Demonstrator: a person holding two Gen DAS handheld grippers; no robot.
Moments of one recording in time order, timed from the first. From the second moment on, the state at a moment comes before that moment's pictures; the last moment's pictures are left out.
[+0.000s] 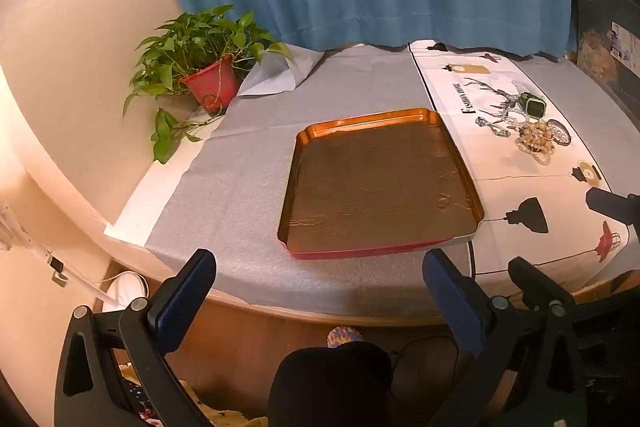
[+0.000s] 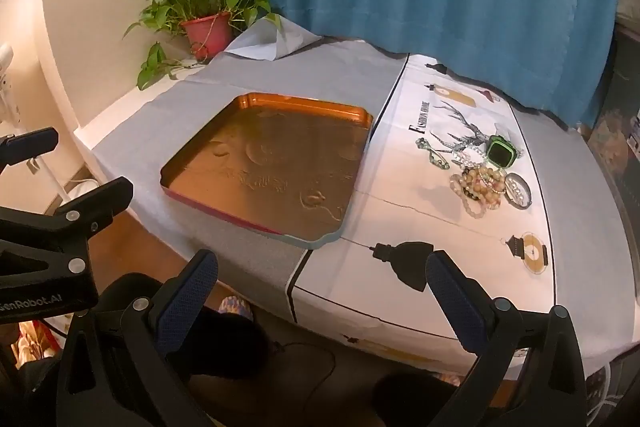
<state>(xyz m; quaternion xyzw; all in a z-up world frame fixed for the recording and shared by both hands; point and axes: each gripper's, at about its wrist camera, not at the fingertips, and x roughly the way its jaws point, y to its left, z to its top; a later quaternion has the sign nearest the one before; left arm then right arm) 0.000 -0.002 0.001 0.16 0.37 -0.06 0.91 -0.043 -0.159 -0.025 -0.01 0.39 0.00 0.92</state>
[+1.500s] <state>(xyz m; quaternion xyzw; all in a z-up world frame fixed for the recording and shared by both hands) -0.008 0.023 0.014 0.14 0.37 -0.05 0.92 -0.056 -0.155 -0.015 -0.01 0.39 0.01 0.92</state>
